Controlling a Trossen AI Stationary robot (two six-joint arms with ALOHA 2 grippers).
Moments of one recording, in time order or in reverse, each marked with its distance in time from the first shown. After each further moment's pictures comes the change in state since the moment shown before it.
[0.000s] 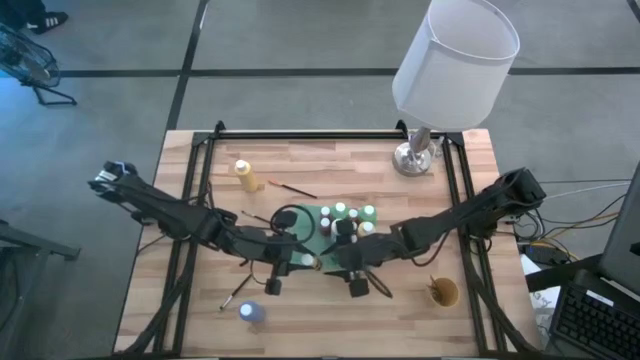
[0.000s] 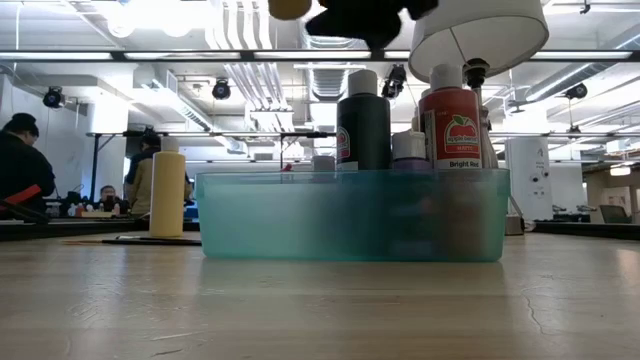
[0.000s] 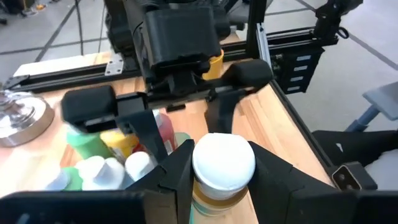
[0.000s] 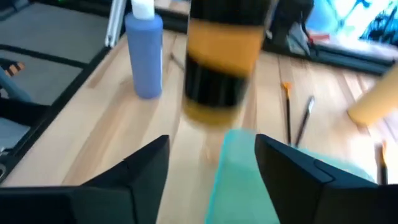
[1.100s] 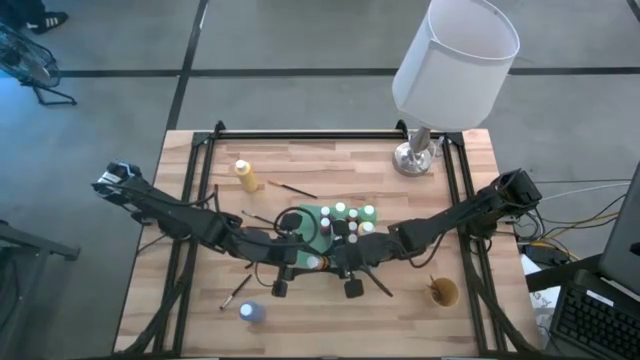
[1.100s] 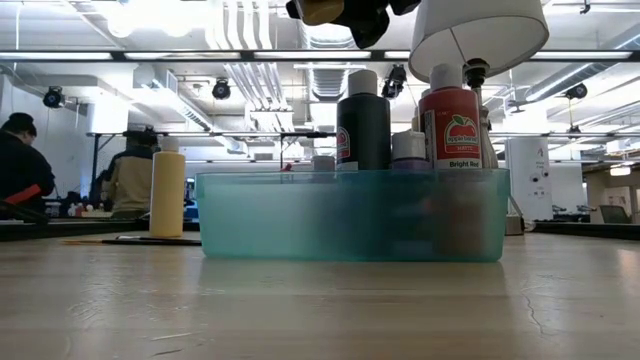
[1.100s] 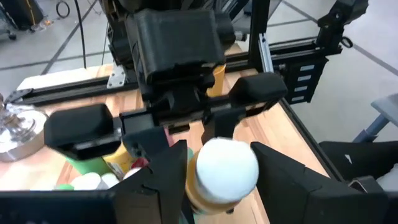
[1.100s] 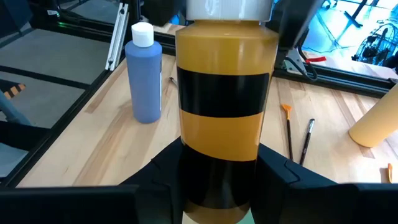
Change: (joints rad) left arm 0.001 0.037 -0.026 0.116 -0.012 0.030; right arm -0.005 0.031 0.001 0.109 0.002 -0.005
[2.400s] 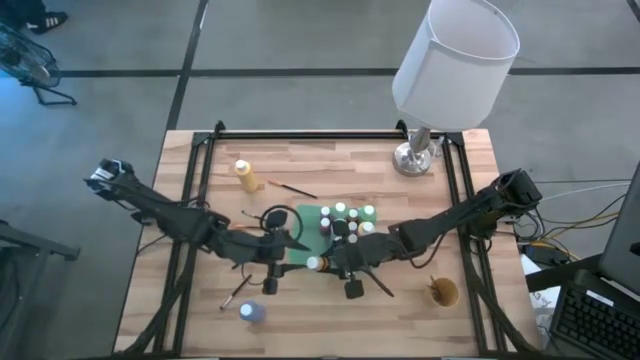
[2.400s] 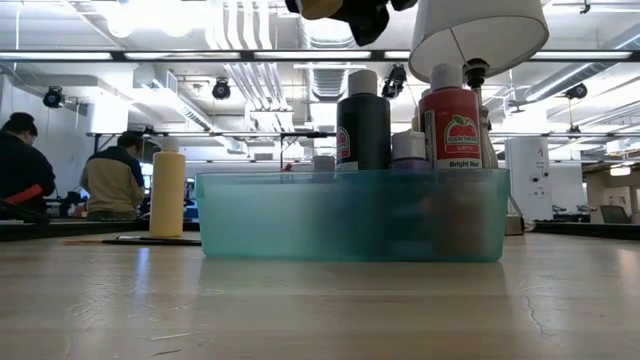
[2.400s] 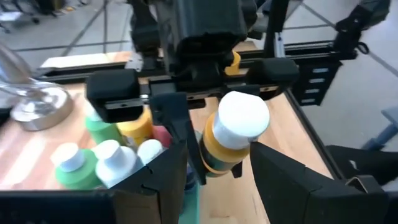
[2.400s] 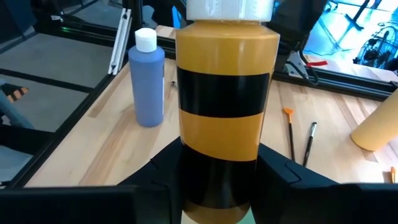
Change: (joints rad) left arm -0.043 -0.091 -0.067 -0.048 -0.111 -0.102; right arm 0.000 0.000 0.001 0.011 -0.002 0.004
